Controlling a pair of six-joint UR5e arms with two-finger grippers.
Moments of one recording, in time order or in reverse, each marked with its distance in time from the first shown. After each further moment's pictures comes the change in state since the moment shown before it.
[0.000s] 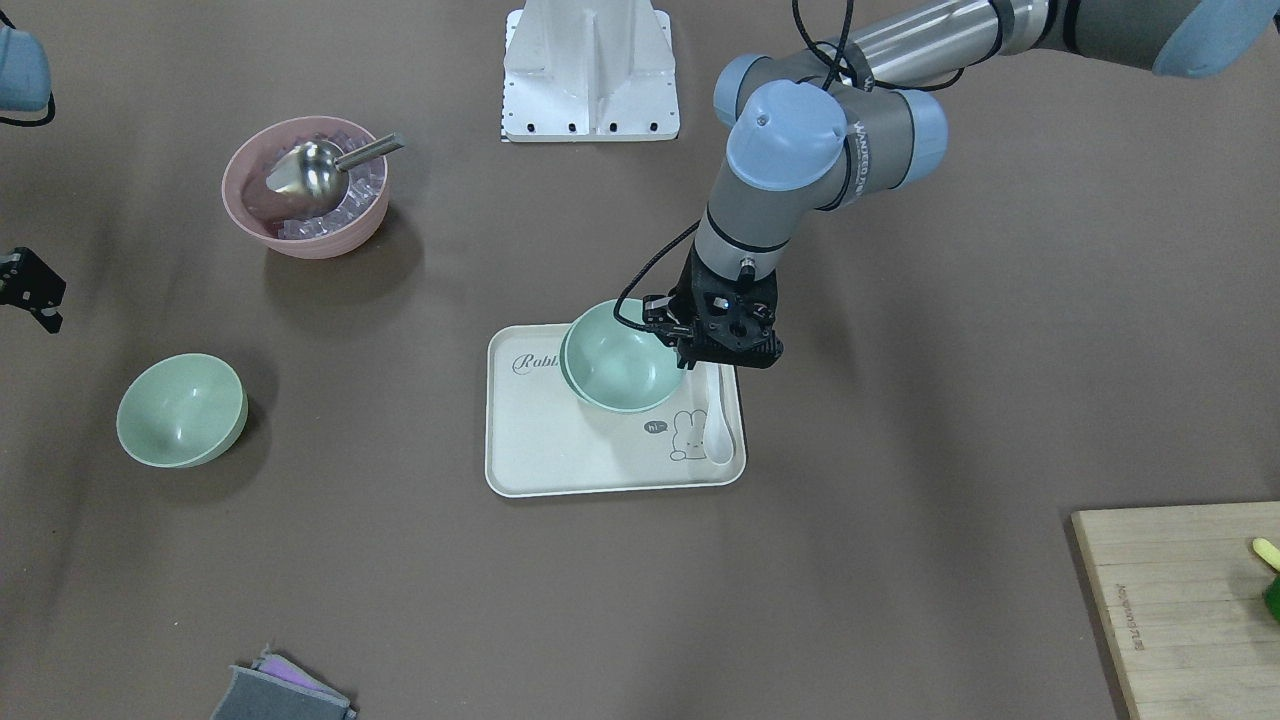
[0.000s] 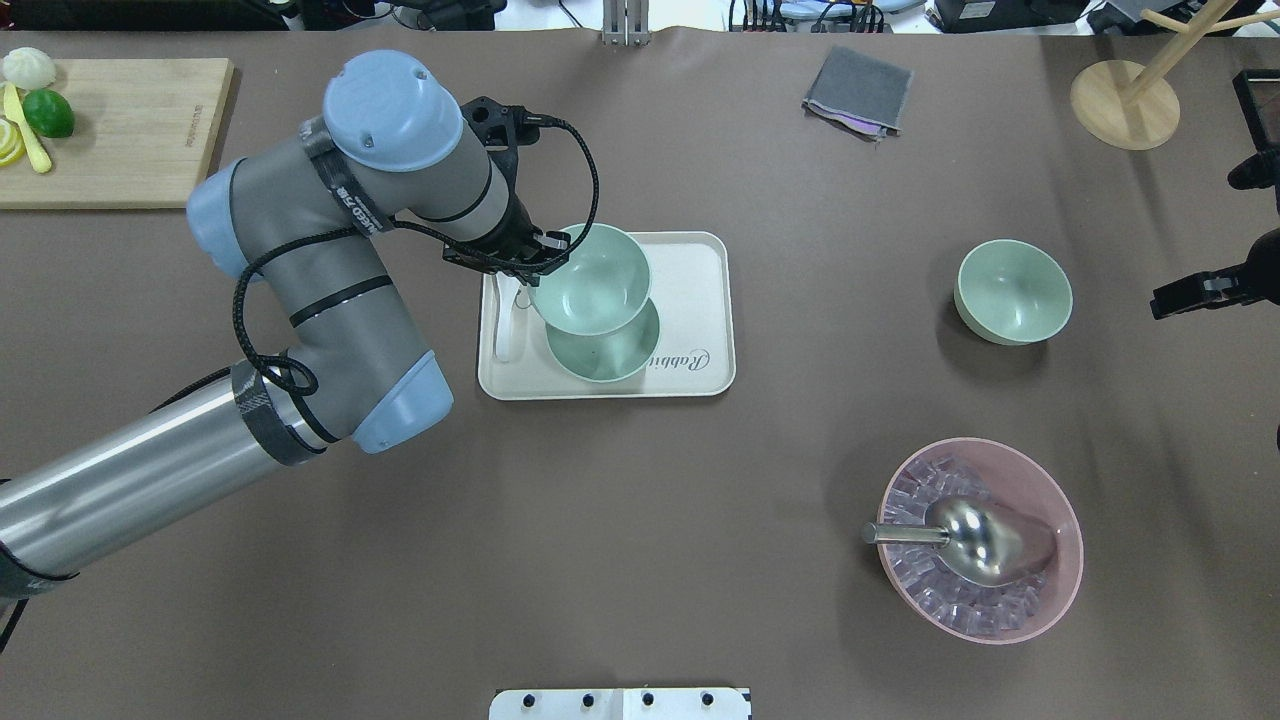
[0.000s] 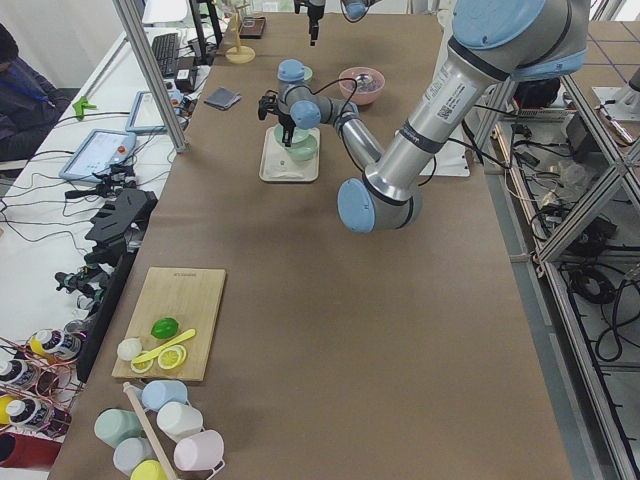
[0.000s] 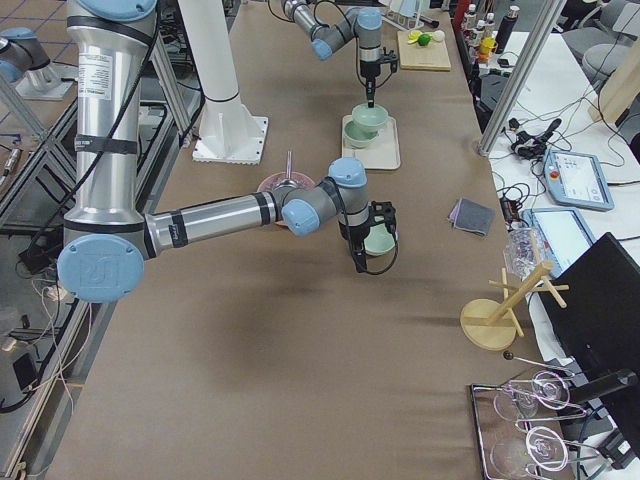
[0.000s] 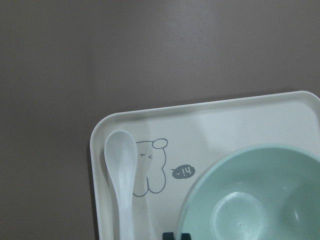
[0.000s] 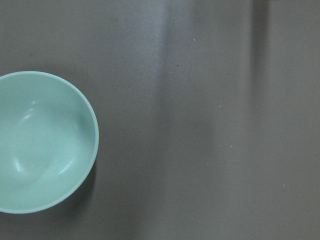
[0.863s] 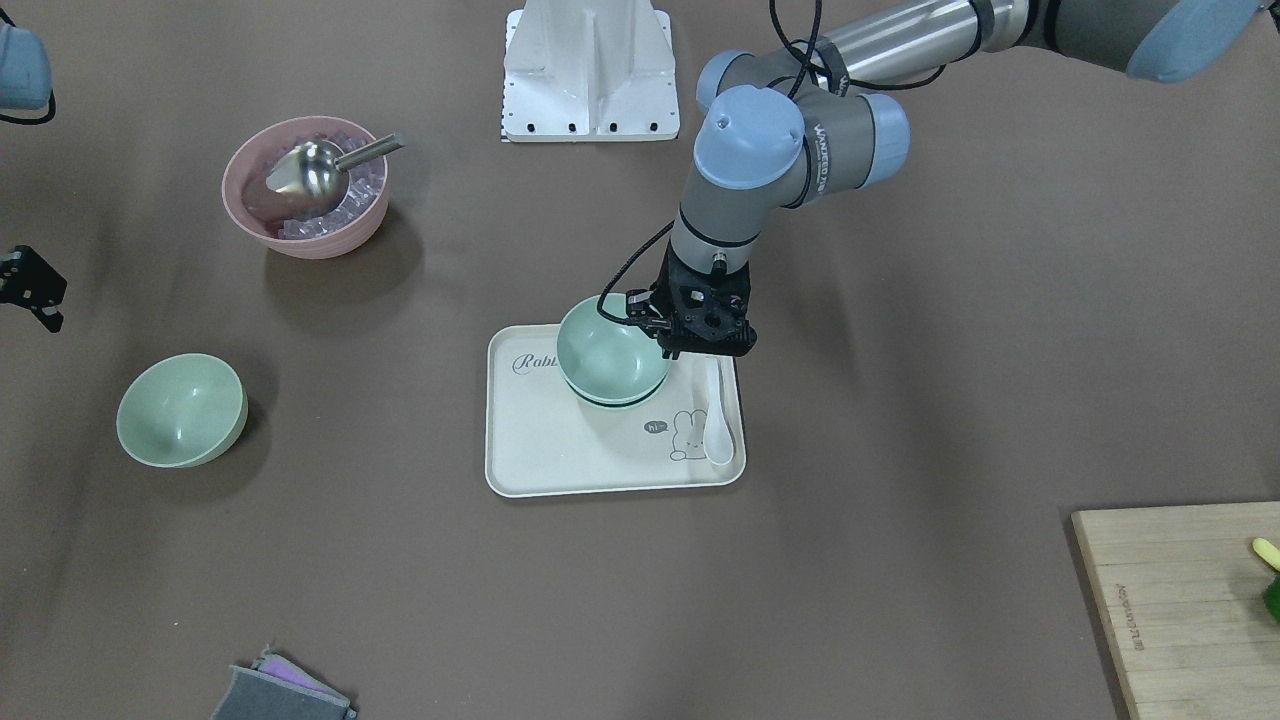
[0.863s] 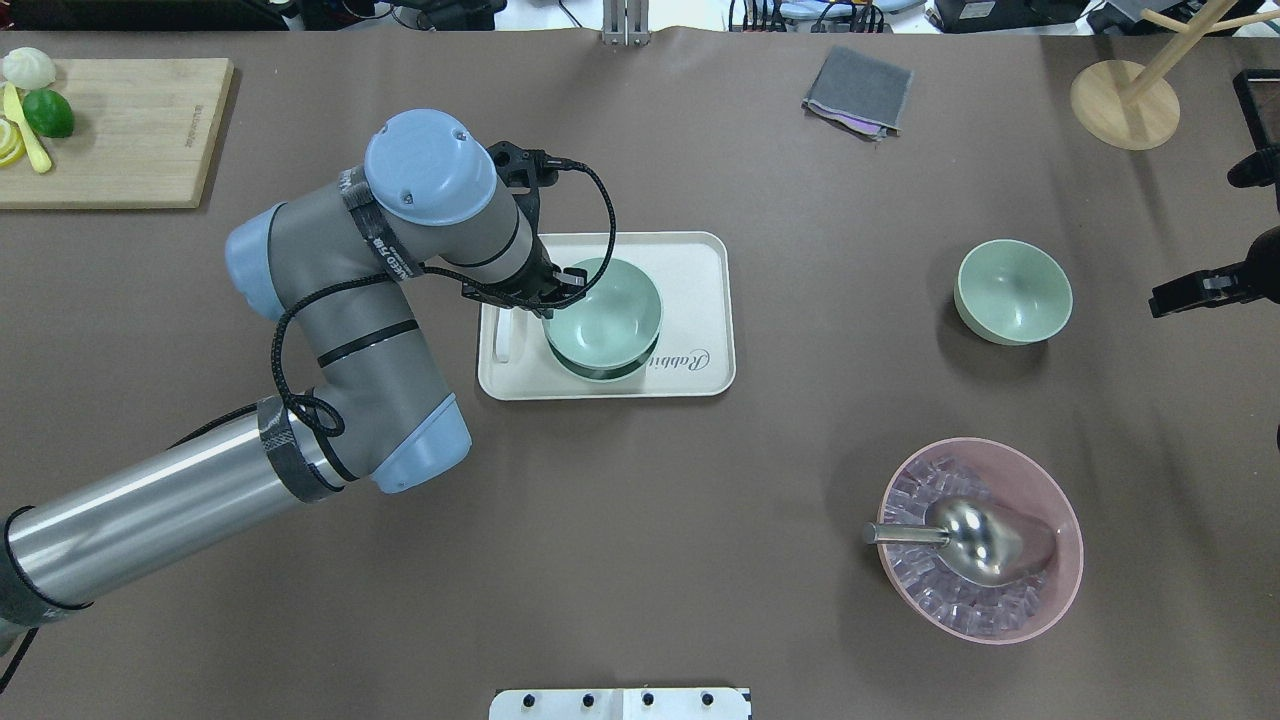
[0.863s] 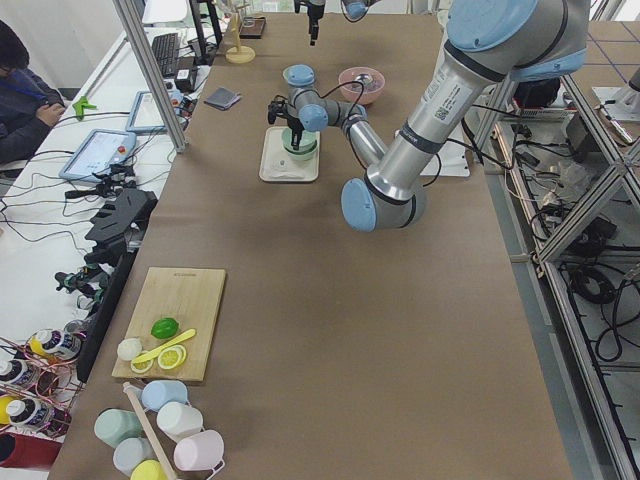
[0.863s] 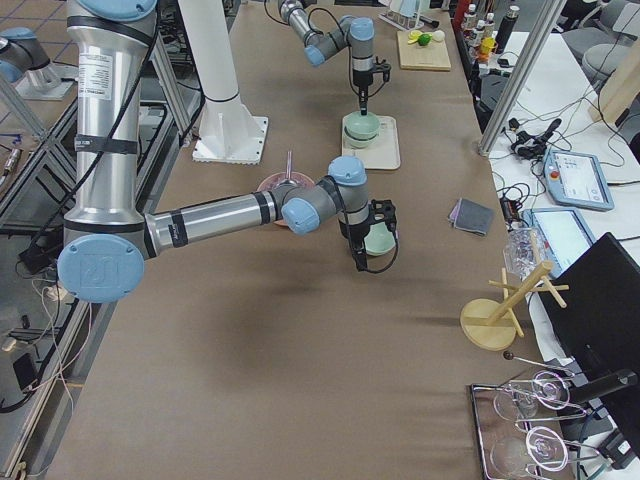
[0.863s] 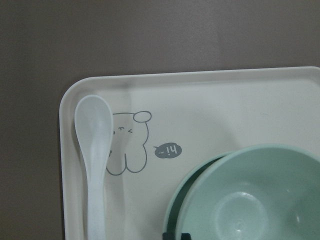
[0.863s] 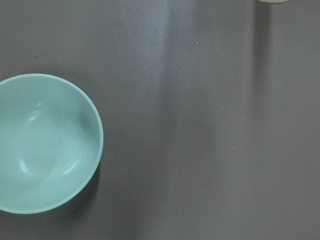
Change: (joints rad) left arm 0.047 0.008 0.012 -0.014 0.035 -0.037; right arm 0.000 0.001 0.006 0.001 0.000 0.000
